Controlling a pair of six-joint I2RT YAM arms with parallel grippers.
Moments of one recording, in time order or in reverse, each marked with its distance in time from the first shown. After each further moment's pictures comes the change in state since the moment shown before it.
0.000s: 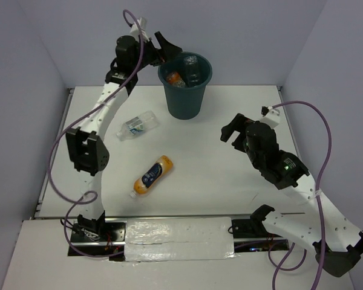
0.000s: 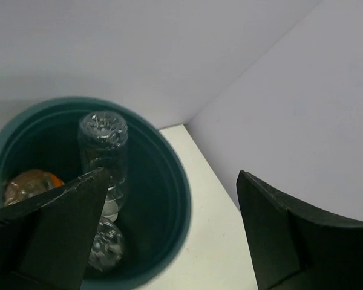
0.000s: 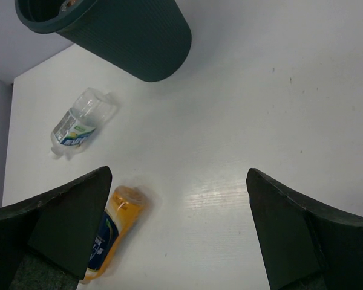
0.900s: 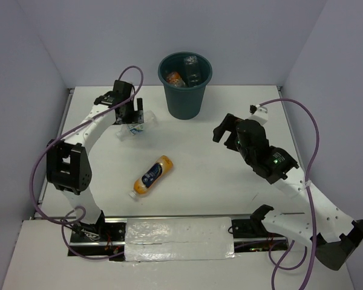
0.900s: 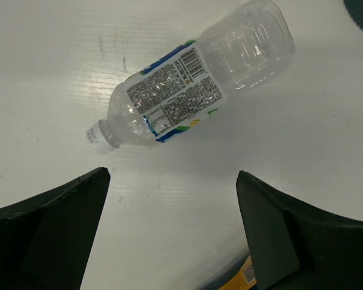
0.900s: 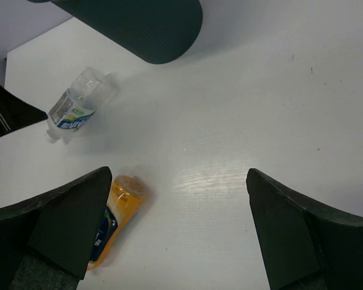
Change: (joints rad) left arm 0.064 -0.368 -0.665 -0.690 -0.546 0.359; right arm 0.008 0.070 -0.030 0.061 -0.057 -0.014
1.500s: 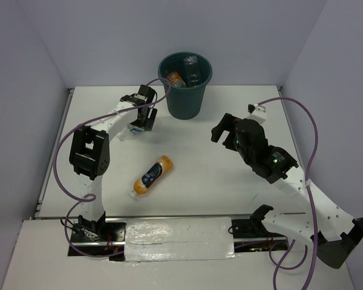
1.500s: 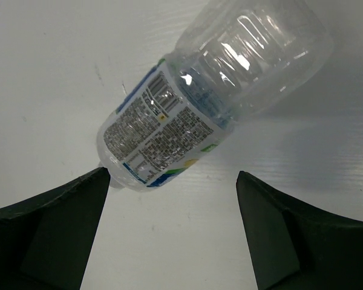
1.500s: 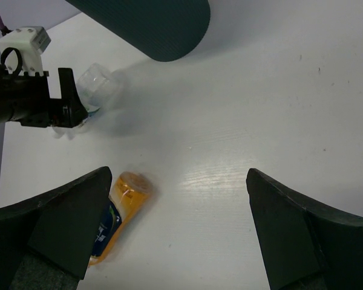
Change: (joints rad) left arm -0.129 0.272 0.151 -0.055 -0.231 0.235; right arm 0.025 0.016 0.016 -0.006 0.001 0.000
